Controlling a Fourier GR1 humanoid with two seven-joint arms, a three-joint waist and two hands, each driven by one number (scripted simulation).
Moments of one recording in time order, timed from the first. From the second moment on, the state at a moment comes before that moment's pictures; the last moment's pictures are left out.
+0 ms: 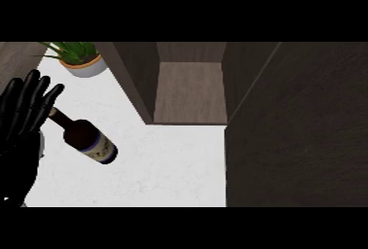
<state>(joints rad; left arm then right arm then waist) -0.05 0.14 0.00 -2.10 0.01 0.01 -0.01 0.02 -0.08 0.02 -2.10 -0.02 0.01 -0.02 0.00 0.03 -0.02</state>
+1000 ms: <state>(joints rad) -0.38 0.00 -0.31 -1.87 -0.32 0.79 0.49 0.18 -0.13 0.15 -2.41 -0.16 0.12 0.28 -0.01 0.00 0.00</state>
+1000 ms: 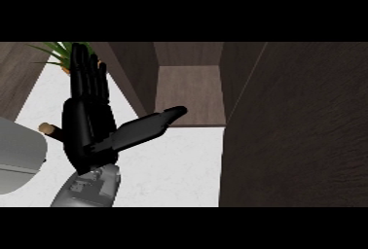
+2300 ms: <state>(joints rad) -0.50 0.01 -0.30 -2.05 -0.75 0.79 0.97 0.04 -0.12 0.13 -2.46 -0.11 0.06 0.49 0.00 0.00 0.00</state>
